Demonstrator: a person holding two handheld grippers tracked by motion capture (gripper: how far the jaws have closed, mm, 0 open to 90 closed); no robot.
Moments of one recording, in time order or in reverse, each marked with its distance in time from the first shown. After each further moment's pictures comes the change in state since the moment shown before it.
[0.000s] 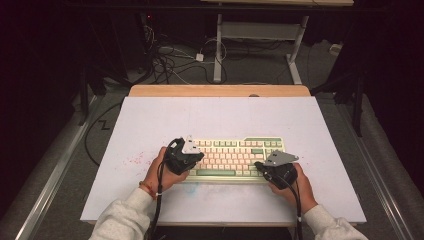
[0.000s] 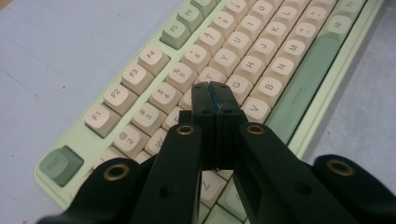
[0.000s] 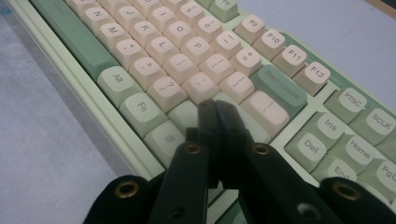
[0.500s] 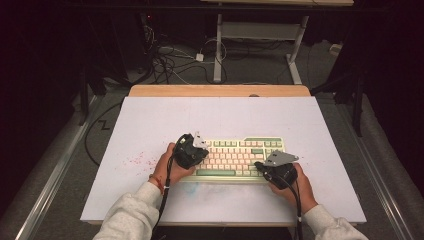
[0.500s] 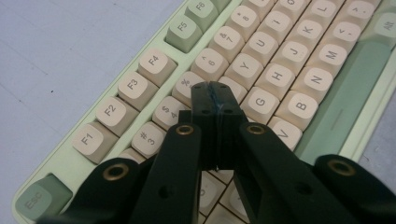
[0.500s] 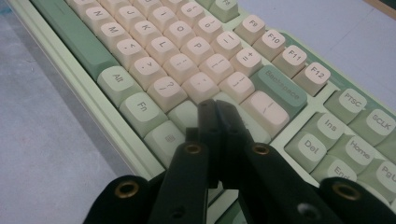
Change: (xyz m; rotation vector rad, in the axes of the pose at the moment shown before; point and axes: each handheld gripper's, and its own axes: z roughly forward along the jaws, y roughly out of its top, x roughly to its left) left arm 0.007 0.013 0.028 0.066 0.004 -0.015; right arm 0.000 0.000 0.000 -0.001 0.000 -0.004
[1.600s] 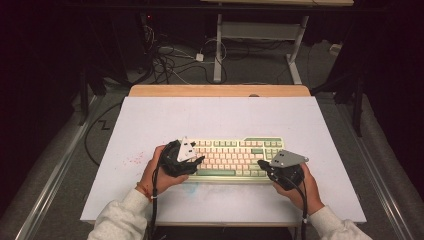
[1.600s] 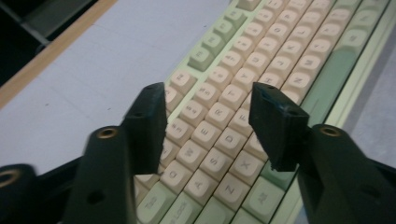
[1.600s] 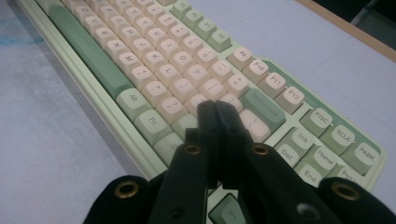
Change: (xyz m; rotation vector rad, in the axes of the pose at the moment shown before) left arm -0.016 -0.029 -0.043 -0.179 0.149 0.085; right arm -0.001 0.007 -0.026 -0.068 -0.002 -0.013
